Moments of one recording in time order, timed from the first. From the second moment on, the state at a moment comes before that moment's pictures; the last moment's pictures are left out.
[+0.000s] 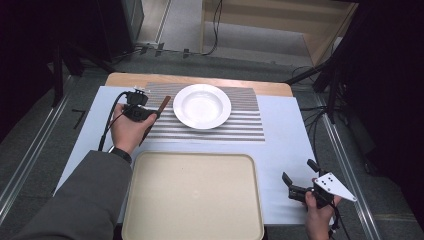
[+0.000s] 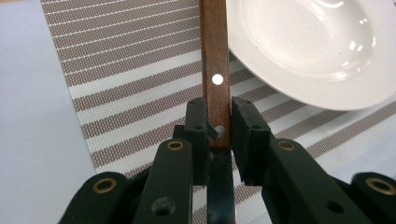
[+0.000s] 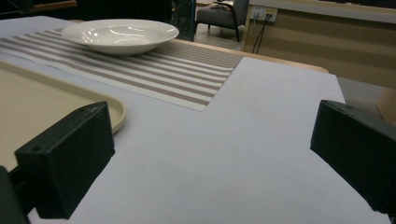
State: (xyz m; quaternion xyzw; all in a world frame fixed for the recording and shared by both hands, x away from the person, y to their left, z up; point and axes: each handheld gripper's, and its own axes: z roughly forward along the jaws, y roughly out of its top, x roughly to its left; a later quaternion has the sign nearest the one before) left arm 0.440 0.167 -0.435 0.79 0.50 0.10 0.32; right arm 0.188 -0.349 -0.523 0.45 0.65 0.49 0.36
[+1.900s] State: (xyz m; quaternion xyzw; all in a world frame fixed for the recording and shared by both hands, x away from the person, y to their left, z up) left arm 0.294 0.181 -0.460 0.81 0.45 0.06 0.37; right arm 0.188 -0.348 -0.523 0.45 0.65 0.49 0.36
